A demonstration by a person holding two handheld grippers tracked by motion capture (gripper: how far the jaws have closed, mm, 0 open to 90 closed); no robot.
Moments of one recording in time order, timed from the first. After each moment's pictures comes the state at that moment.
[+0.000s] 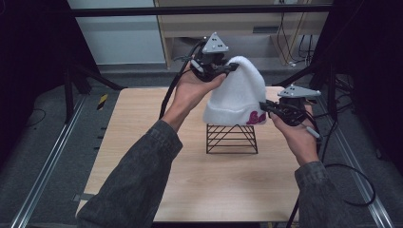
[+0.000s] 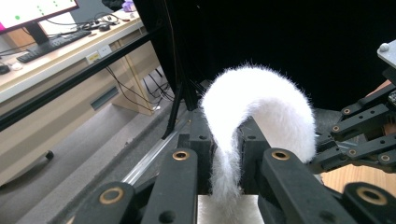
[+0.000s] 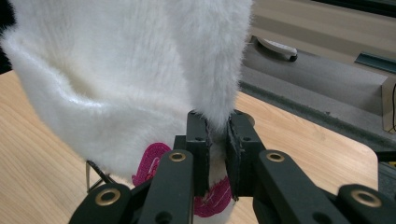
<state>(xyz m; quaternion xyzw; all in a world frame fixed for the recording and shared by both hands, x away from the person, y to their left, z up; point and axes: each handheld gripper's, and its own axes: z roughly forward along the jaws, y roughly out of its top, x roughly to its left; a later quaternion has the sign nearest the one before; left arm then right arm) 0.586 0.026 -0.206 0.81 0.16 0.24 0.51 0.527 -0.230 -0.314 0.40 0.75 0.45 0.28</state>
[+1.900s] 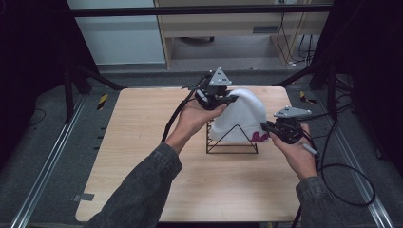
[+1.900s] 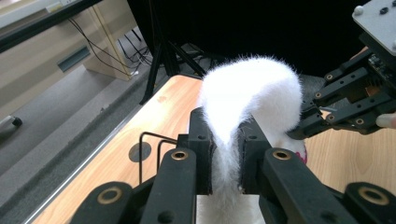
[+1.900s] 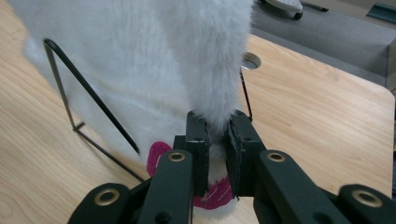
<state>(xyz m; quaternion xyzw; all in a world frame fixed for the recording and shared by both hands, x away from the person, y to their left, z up) 0.568 0.017 -0.279 0.85 0.16 0.20 0.47 0.514 -0.238 -0.374 0.42 0.78 0.39 0.26</state>
